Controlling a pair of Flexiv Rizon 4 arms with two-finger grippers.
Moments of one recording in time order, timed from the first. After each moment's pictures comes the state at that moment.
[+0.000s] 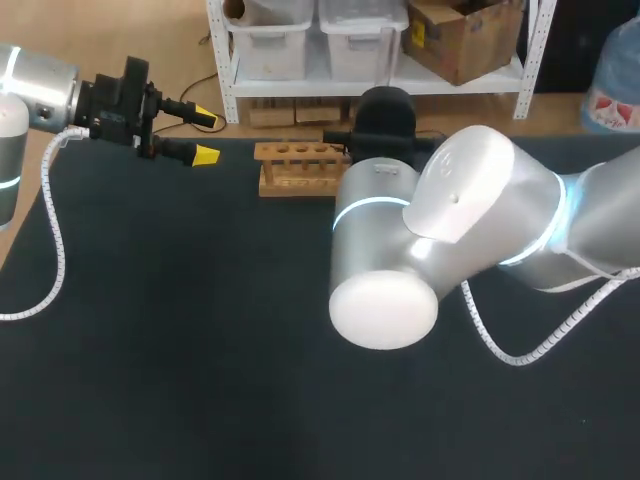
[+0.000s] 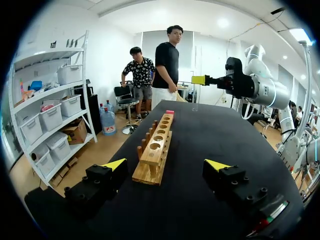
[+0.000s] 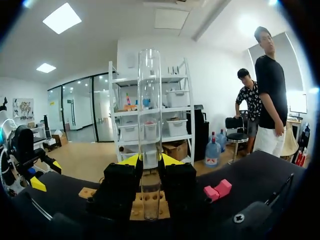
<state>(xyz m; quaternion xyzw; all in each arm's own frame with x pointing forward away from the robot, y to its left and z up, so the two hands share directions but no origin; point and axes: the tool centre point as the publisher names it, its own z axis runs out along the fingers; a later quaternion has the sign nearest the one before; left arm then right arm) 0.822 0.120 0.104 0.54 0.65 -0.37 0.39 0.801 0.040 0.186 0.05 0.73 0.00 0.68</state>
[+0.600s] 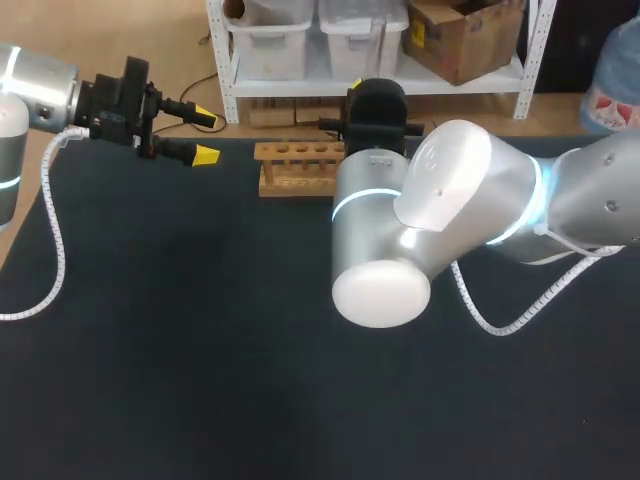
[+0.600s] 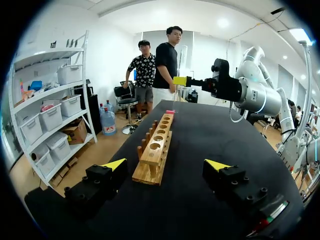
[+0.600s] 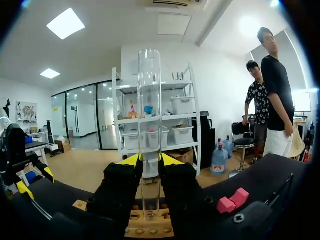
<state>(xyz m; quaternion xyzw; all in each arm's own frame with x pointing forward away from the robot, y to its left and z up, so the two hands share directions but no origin) 0.822 0.120 0.104 0.54 0.65 -0.37 0.39 0.852 0.049 0.176 0.04 0.71 0.02 0.71</state>
